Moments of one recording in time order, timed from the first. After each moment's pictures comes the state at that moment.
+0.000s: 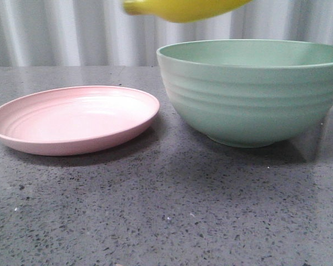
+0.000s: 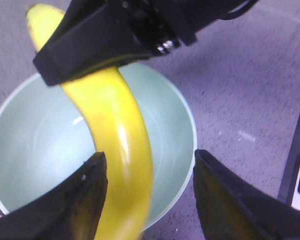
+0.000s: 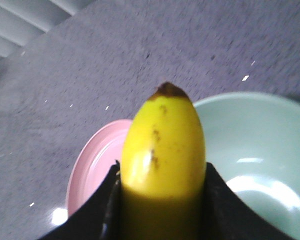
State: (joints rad) left arm -0.92 1.38 -1.35 -0.31 0.64 0.25; right arm 0.17 1.25 -1.17 0.60 0.63 0.08
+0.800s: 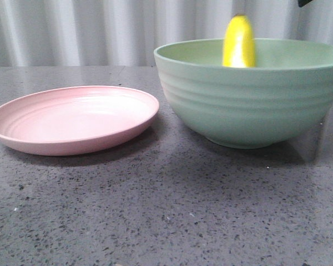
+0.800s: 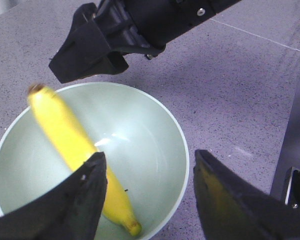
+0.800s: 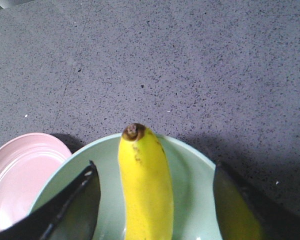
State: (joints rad) left arm -0.92 1.36 -1.36 -0.33 0.64 0.25; right arm 0.15 1.31 -1.18 0.34 0.61 0.05
